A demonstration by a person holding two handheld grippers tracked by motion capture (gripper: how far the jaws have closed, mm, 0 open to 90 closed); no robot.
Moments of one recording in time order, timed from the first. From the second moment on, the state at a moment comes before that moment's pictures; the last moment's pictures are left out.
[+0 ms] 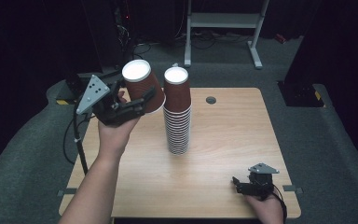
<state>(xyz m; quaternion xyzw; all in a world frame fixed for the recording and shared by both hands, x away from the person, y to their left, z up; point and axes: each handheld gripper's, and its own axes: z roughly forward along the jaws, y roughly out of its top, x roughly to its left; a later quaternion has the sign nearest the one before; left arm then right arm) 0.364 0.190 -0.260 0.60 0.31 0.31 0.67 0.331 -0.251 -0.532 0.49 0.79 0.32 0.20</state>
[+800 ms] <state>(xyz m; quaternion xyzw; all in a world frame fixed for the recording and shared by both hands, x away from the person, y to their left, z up) 0.345 0.173 -0.327 0.64 0.30 0.25 0.66 0.331 -0.251 -0.531 0.49 0.79 0.32 0.20</state>
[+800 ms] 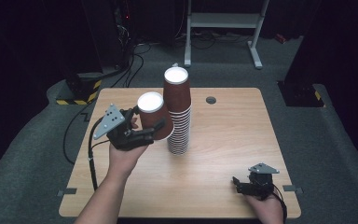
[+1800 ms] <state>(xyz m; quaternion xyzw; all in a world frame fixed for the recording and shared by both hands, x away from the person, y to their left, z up) 0.349 0.107 -0.426 0.71 0.31 0.13 0.62 0.323 -0.250 -0.528 0.47 0.78 0.35 0.22</state>
